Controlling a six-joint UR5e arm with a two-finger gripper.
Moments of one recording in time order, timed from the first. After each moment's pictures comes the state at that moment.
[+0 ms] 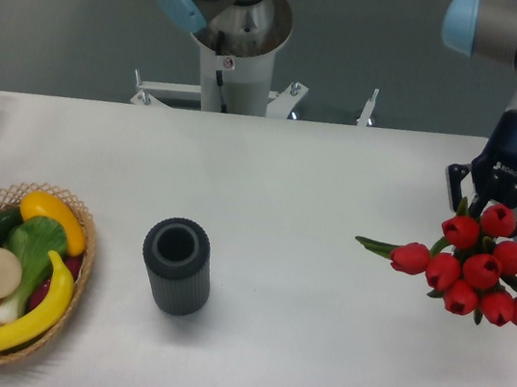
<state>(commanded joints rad) 3.00 -1.91 -1.58 -0.91 0.55 1.19</state>
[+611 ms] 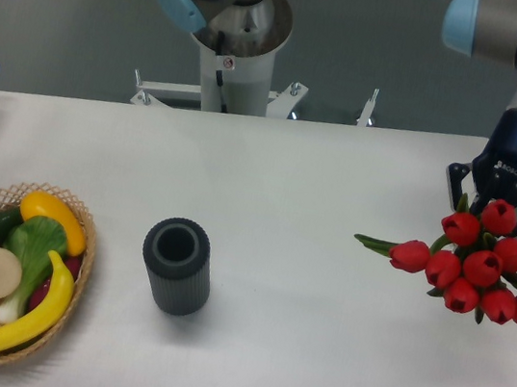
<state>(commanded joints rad) 2.99 -1.91 -1.57 -0.89 0.53 1.19</state>
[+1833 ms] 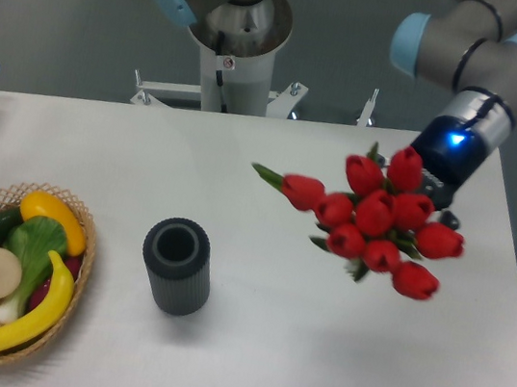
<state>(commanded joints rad) 2.85 -1.87 -1.81 -0.84 -0.01 1.29</state>
